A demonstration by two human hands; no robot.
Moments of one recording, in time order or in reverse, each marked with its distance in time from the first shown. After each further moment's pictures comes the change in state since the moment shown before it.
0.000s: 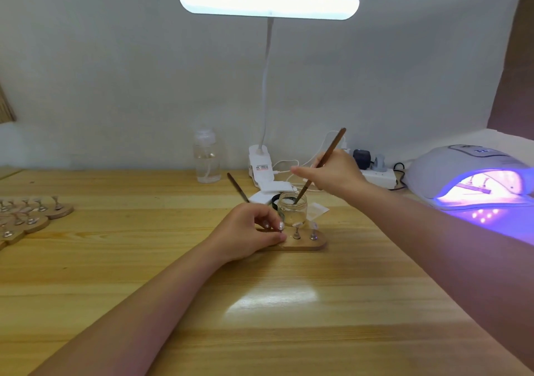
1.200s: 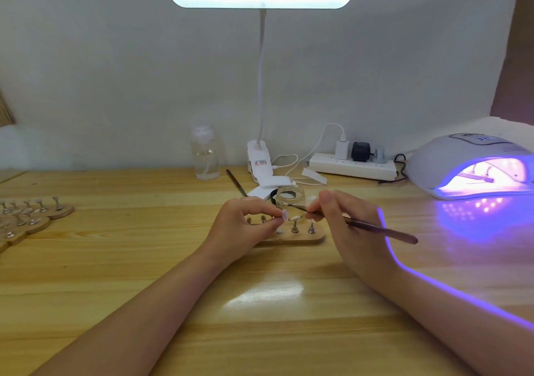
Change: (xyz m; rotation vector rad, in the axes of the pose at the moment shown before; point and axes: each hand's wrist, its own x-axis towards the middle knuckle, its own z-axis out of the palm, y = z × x) left_hand -0.012 0.007 0.009 -0.118 0.243 0.172; right_hand -0.095 0.027 0.017 0.411 0.248 -0.489
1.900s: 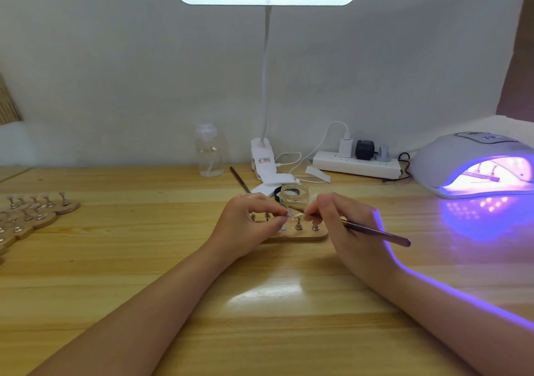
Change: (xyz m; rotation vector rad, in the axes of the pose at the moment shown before) left_hand -0.001 0.003 0.000 0.026 0.006 -0.046; right_hand -0.005 -0.001 0.001 -0.018 -0.081 -0.008
